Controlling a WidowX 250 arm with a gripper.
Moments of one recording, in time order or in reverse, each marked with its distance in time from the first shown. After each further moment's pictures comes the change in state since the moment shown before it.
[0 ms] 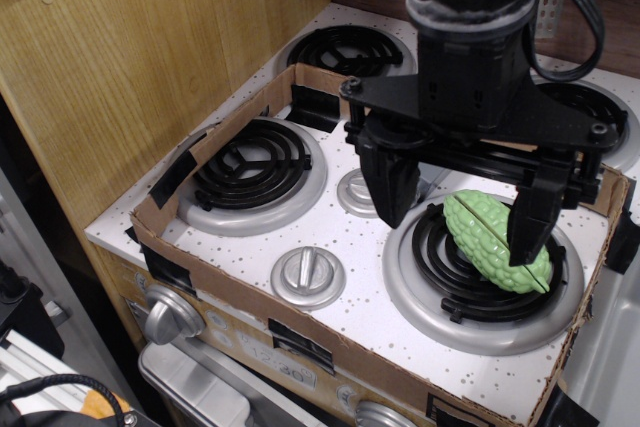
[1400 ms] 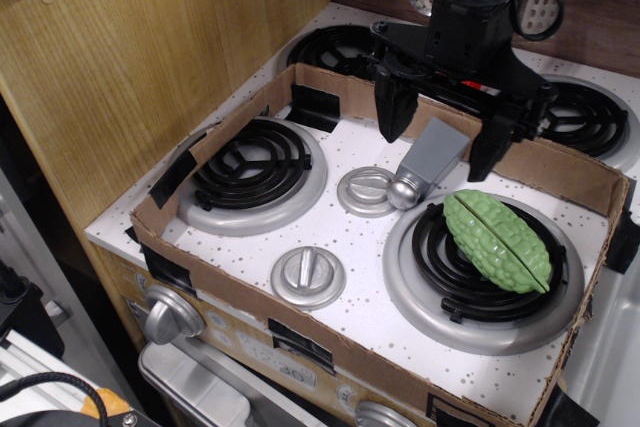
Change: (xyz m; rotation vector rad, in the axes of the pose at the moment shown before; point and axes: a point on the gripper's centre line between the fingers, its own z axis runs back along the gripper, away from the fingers) arm 0.086 0.049 -0.044 0.161 0.011 -0.123
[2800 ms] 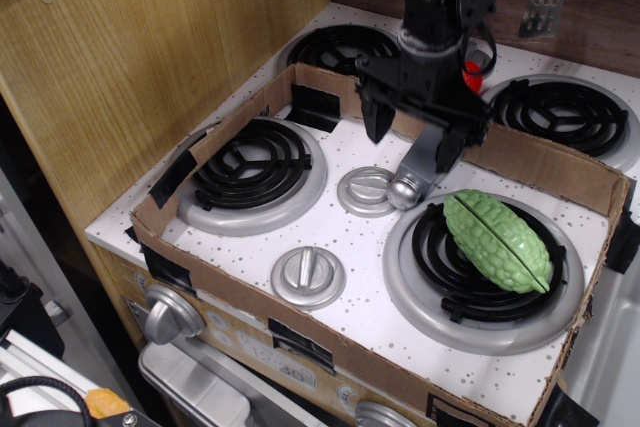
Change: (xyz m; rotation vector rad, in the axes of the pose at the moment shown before) arm 0.054 0.036 -0.080 0.033 -0.102 0.036
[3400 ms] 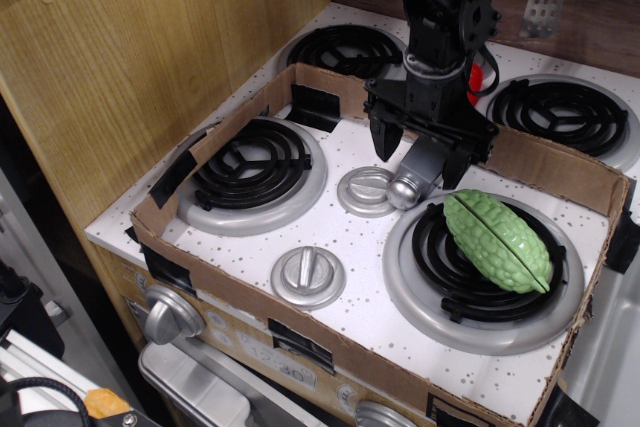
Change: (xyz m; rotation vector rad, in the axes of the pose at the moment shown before) arm 0.004 -0.005 -0.016 -0.028 -0.003 -0.004
